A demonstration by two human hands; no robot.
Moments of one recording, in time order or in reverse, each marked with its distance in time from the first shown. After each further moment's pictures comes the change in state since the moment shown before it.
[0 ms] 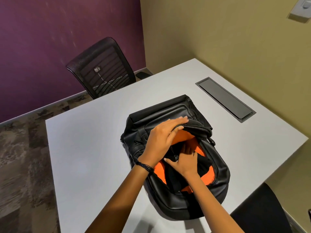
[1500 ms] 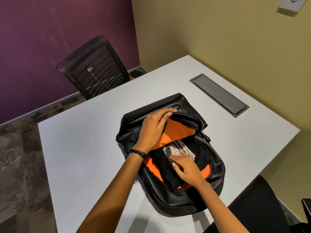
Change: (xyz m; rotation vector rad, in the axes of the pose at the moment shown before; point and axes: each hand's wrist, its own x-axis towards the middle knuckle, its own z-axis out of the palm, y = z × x) left_hand 0.025 -0.017 -0.001 -0.016 0.028 -0.171; right_hand -0.019 0.052 0.021 0.407 0.172 -0.550
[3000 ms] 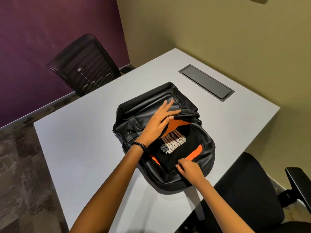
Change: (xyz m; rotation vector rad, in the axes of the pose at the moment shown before) left_hand -0.045 -0.007 0.024 -0.036 -0.329 0.086; right_hand -0.080 -0.013 0.017 -0.305 -0.160 0.265
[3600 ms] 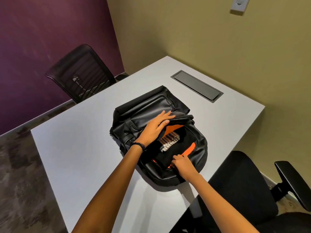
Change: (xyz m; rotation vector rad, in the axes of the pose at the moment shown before) left_hand -0.015 -0.002 0.015 0.034 -0.099 -0.064; right_hand -0.010 -0.017 -0.018 -0.345 -0.073 -0.101
